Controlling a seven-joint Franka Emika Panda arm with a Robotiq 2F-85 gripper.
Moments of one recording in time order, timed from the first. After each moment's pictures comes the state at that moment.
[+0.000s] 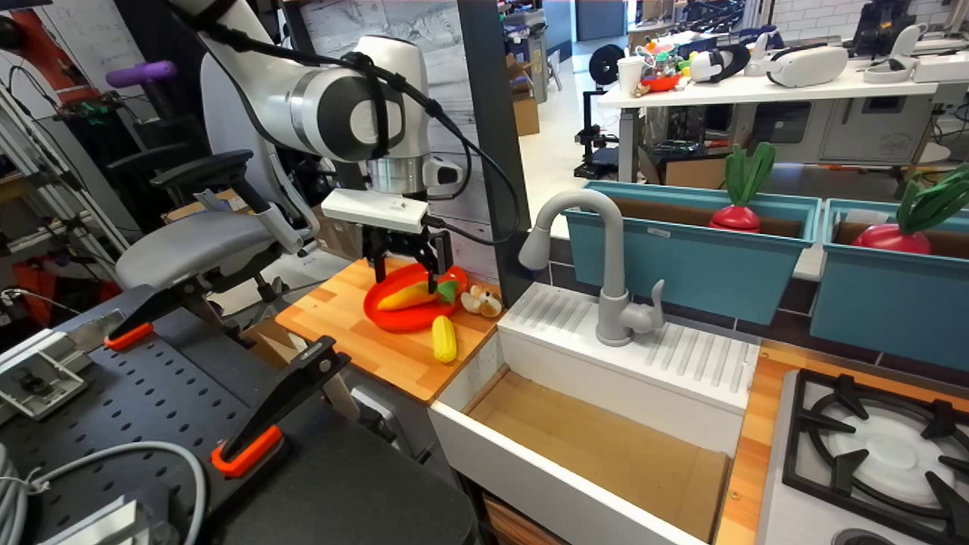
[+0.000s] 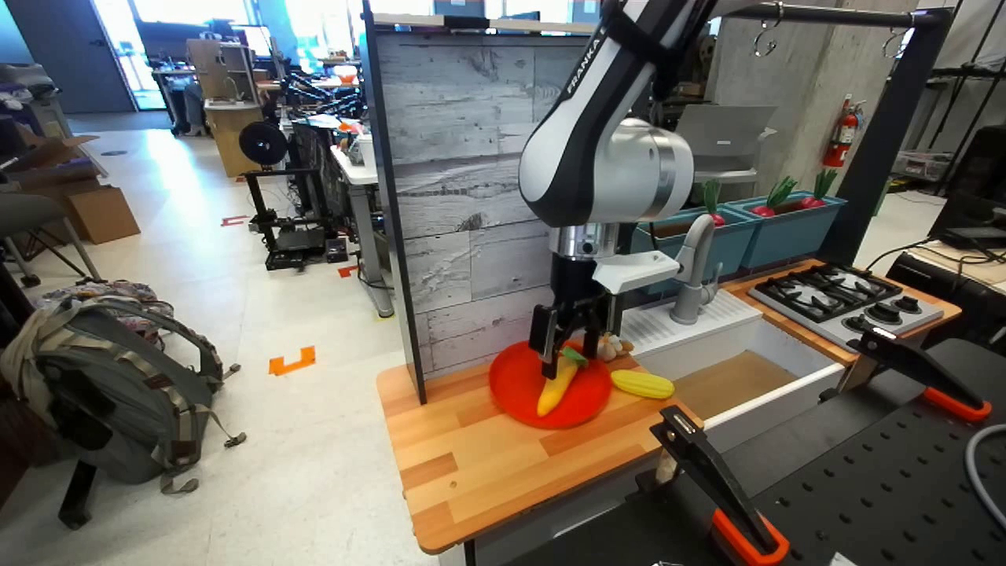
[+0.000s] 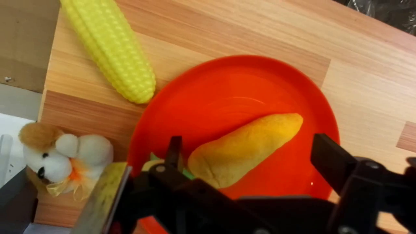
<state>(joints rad) -0.02 1.03 0.13 -1.67 0.02 2.53 -0.33</state>
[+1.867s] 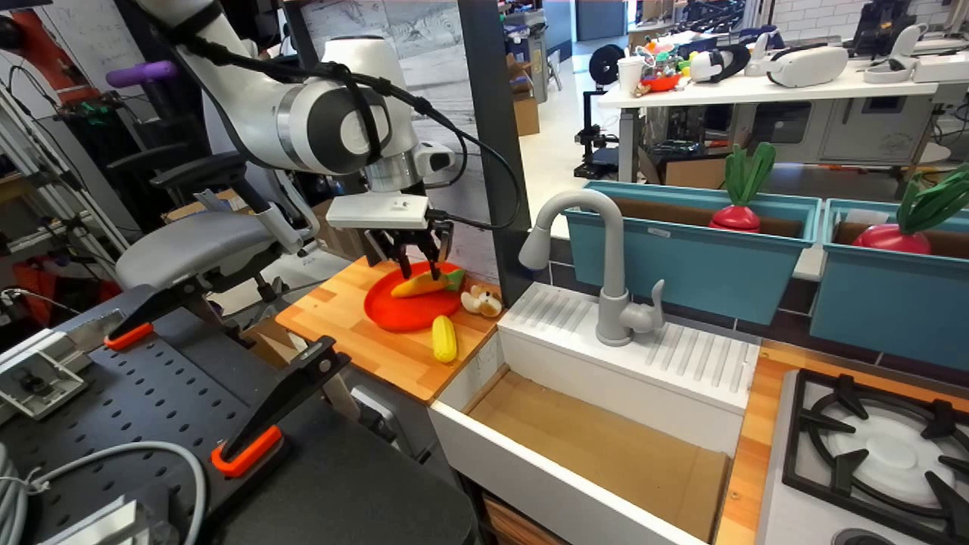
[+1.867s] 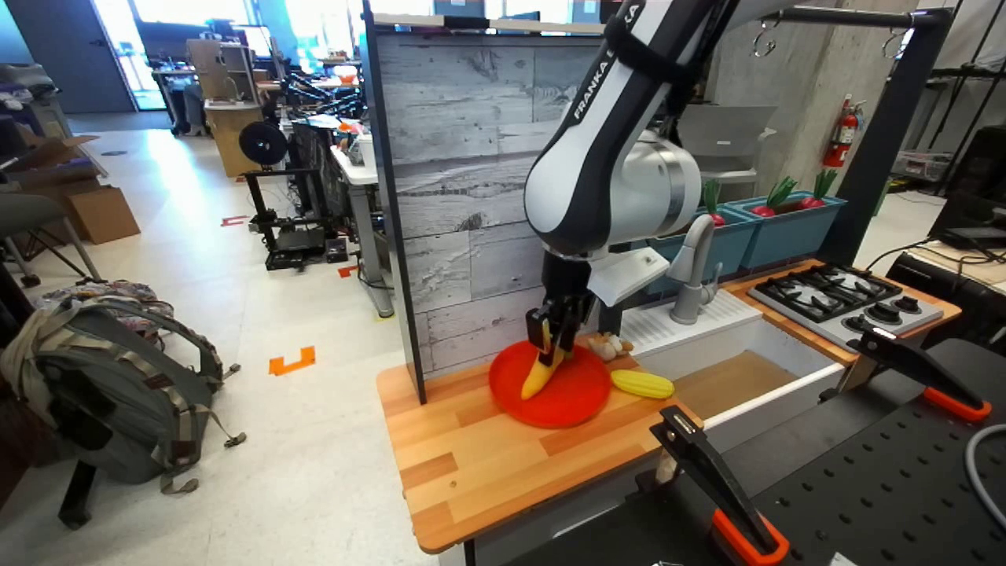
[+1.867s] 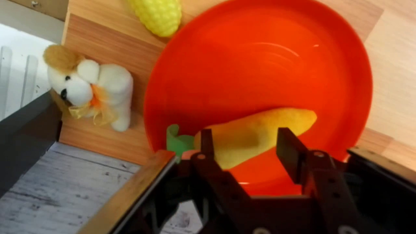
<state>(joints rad) 0.00 1.02 0.11 -1.74 -0.09 2.80 -0.30</state>
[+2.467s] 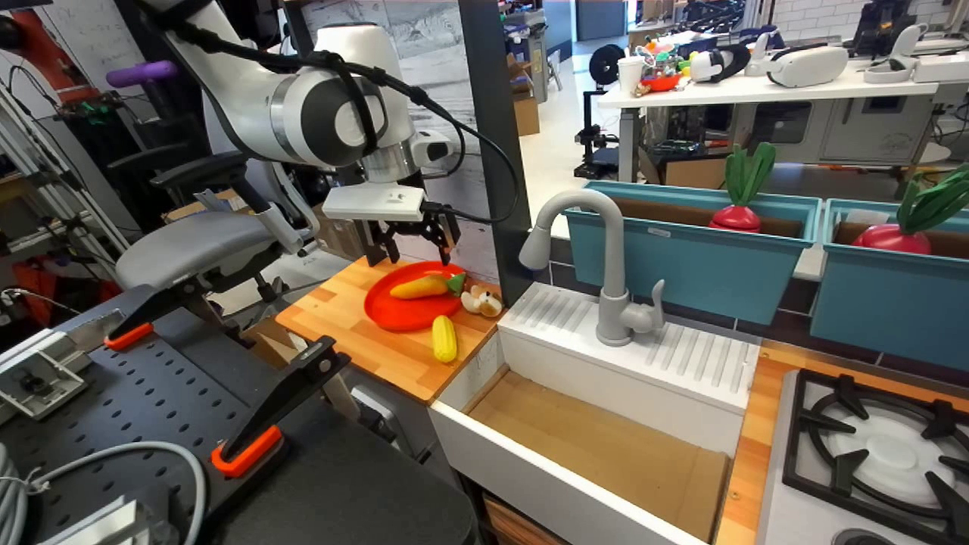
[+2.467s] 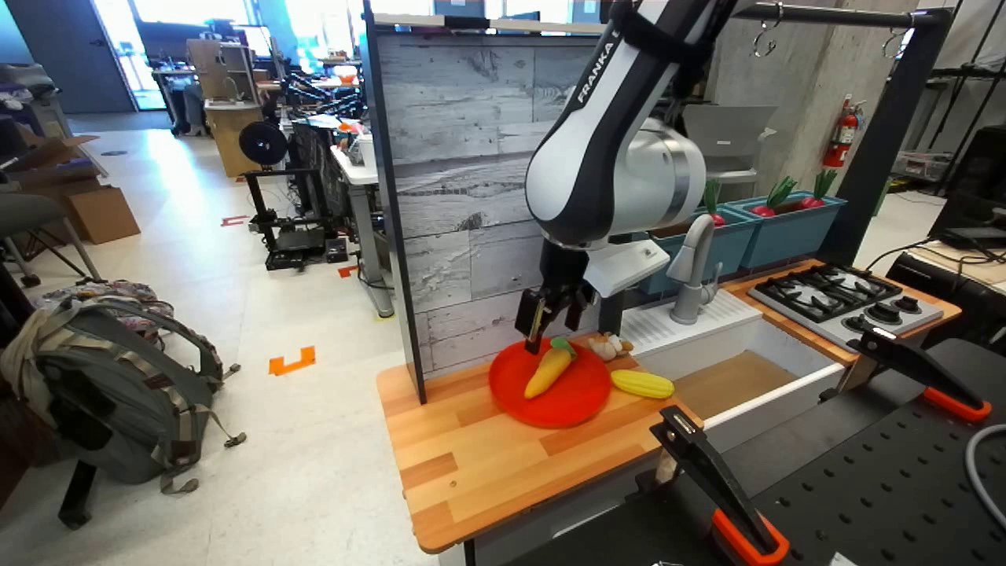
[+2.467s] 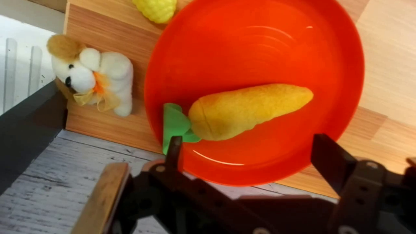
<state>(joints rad) -0.01 0.99 0.13 -1.77 -0.09 2.83 -0.26</state>
